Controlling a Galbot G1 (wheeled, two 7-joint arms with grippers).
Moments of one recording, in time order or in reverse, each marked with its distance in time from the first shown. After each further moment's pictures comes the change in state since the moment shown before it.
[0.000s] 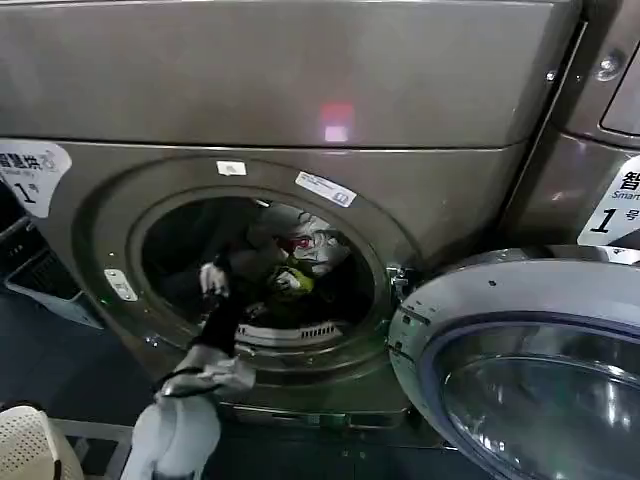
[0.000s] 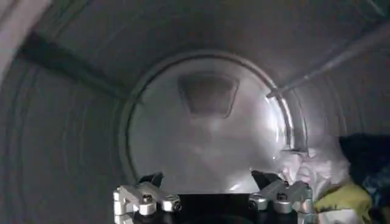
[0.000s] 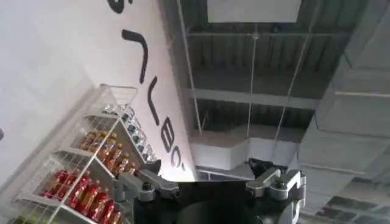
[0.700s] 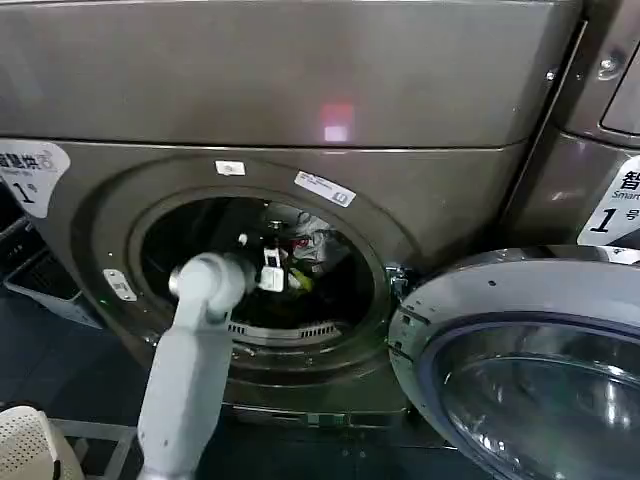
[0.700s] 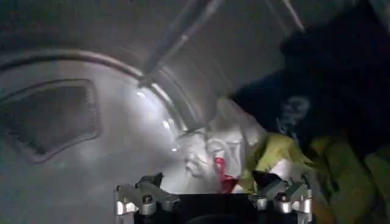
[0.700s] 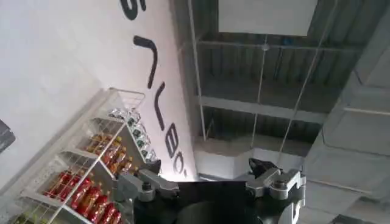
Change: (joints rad) left arm -0.226 0.037 0.101 0.312 0.013 -0.114 0.244; right arm 0.005 0.003 -0.025 0.004 -0.001 0.009 0.000
